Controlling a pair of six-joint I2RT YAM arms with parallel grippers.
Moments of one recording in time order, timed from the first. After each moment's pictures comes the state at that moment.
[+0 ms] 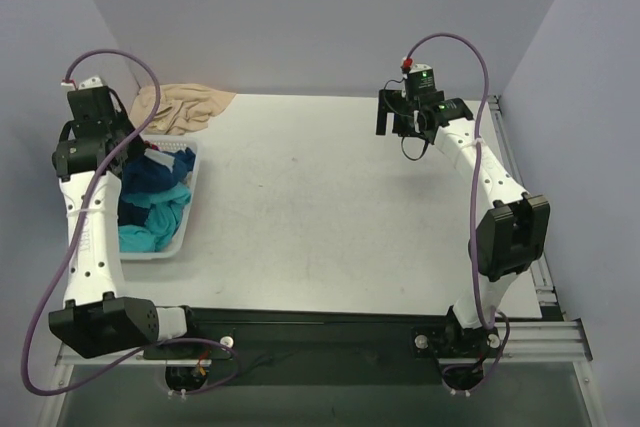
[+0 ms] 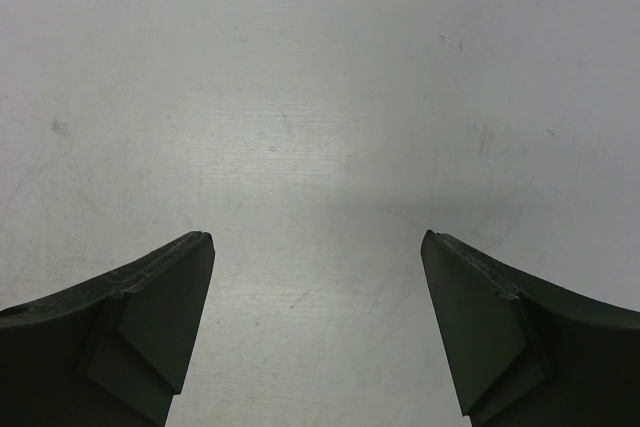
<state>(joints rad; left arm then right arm) 0.20 1.32 1.55 -0.93 -0.17 -0.34 0.29 1.76 1.67 -0.67 0.14 0.22</state>
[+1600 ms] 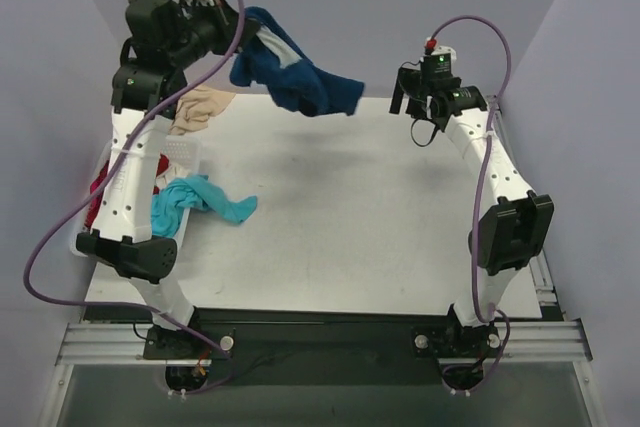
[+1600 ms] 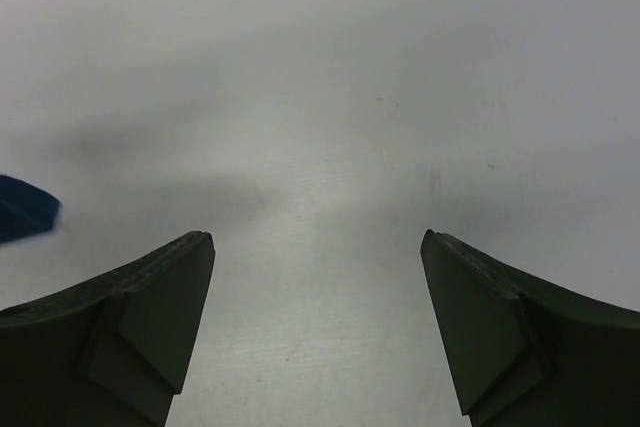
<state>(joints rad) -0.22 1.75 2.35 -0.60 0.35 -0.36 0.23 1.80 1.81 -0.68 0.21 0.27</state>
